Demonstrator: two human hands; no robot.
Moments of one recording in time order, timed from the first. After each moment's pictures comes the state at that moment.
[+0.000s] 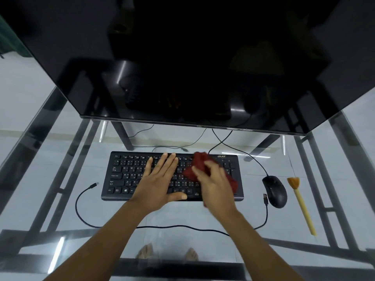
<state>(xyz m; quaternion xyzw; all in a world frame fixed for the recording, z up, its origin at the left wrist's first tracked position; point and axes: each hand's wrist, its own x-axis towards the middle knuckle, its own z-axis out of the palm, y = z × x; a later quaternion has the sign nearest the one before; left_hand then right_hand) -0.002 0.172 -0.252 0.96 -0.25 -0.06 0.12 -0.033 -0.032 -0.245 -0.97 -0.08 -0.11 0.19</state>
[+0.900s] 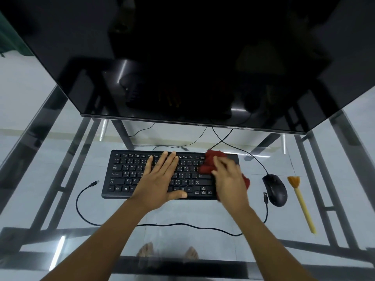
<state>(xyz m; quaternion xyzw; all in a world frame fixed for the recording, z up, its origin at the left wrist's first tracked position) -0.003 0.172 -0.249 0.96 -0.25 -0.07 0.10 -0.024 -0.067 -0.248 -0.97 -0.02 -0.15 0.18</state>
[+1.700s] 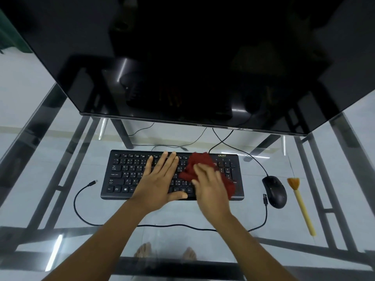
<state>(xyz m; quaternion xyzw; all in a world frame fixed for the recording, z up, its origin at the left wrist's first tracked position) -0.005 0.169 -0.252 0.96 -0.25 -0.05 0.09 -0.040 -0.021 -0.247 -0.97 -0.06 -0.11 0.20</state>
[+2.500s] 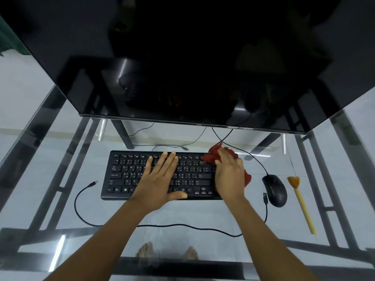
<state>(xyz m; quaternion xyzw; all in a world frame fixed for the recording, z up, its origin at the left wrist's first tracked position) -0.005 0.169 -0.248 0.96 -0.25 -0.06 0.10 0.000 -0.059 -0.239 -0.96 0.08 -0.14 0.21</state>
